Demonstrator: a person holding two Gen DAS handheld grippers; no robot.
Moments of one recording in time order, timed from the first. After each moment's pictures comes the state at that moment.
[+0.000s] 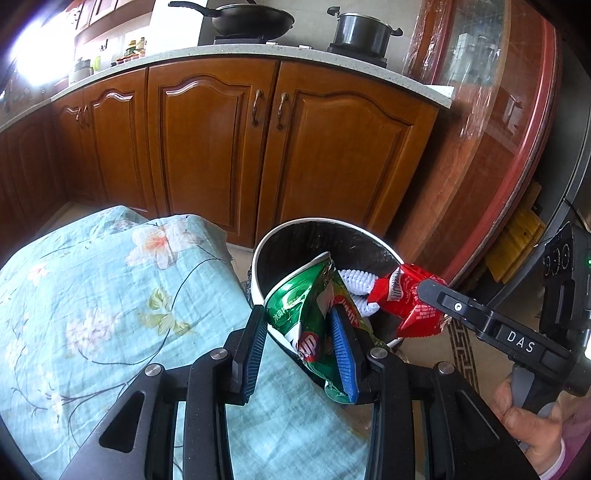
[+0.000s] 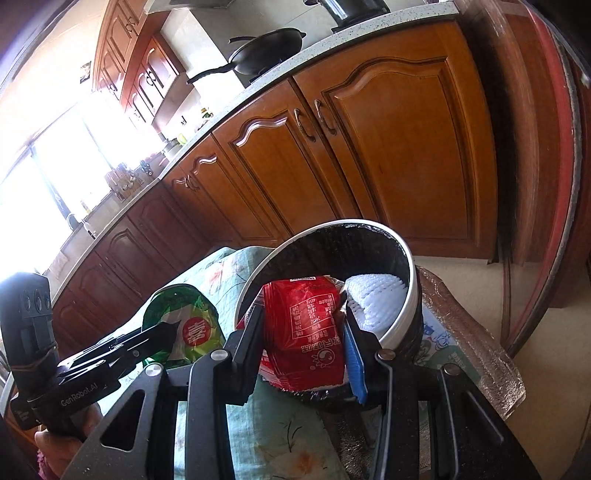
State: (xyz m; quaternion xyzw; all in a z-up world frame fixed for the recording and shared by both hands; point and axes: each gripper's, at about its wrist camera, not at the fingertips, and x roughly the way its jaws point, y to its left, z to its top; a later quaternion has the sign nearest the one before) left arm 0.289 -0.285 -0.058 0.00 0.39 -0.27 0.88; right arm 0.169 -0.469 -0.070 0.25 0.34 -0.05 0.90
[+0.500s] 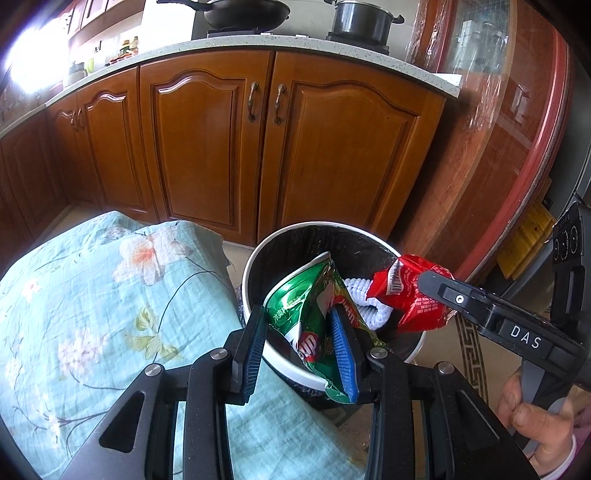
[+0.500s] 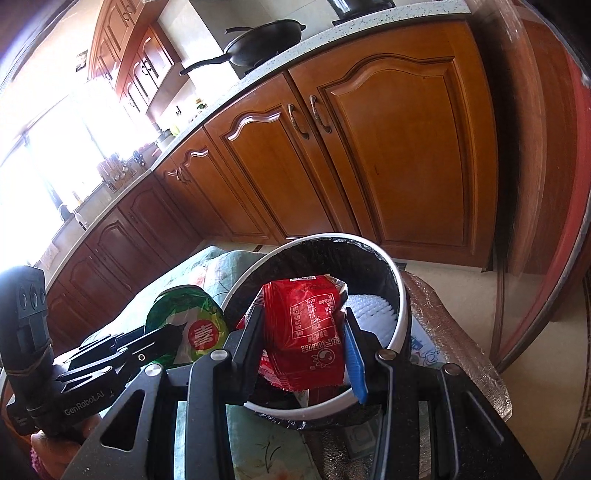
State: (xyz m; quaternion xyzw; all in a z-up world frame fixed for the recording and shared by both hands) left arm 0.322 -0.325 -0.062 0.03 0.40 -0.26 0.88; right arm 0.194 -0.486 -0.069 0.23 0.37 -0.06 0.90
